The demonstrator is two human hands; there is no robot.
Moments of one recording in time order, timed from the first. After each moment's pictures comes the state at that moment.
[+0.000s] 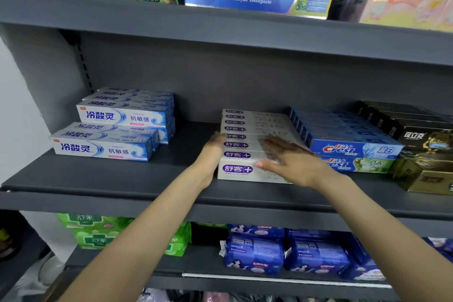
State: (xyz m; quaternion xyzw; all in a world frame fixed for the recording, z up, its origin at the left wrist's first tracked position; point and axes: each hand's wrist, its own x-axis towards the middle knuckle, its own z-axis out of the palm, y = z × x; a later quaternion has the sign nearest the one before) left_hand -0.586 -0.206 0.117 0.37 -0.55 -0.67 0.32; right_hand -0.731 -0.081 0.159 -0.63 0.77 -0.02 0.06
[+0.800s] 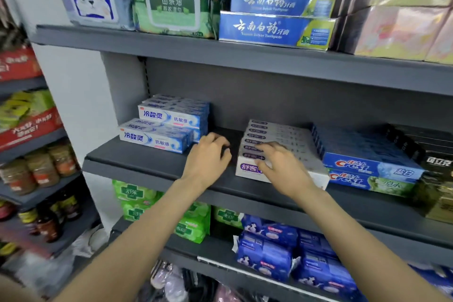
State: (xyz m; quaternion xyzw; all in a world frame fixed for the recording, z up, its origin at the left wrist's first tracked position) left_hand -0.514 -0.149 0.145 0.47 -0.82 -0.04 0.32; right_hand -0.683 -0.074 0.162 -0.70 0.69 -0.19 -0.02
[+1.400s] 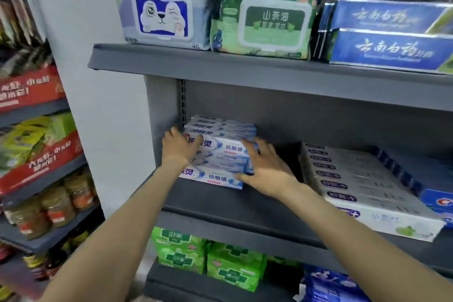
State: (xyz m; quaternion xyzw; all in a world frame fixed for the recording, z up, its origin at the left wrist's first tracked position) left_hand -0.358 -0.351 0.156 0.63 -0.65 -0.21 0.38; right_hand -0.532 -0.231 0.168 -0.71 0.69 -0.13 -0.01
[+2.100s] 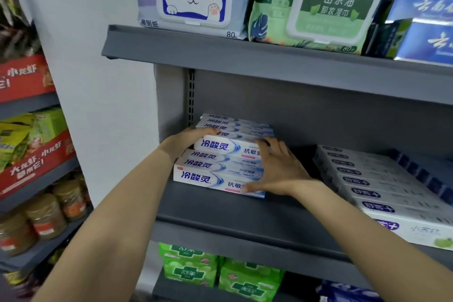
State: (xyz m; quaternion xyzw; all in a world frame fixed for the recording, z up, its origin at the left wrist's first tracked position) left_hand -0.333 -0.424 0.163 0.48 -0.61 -0.59 0.23; right_hand -0.513 -0.271 0.164 -0.68 0.73 -0.06 -0.03
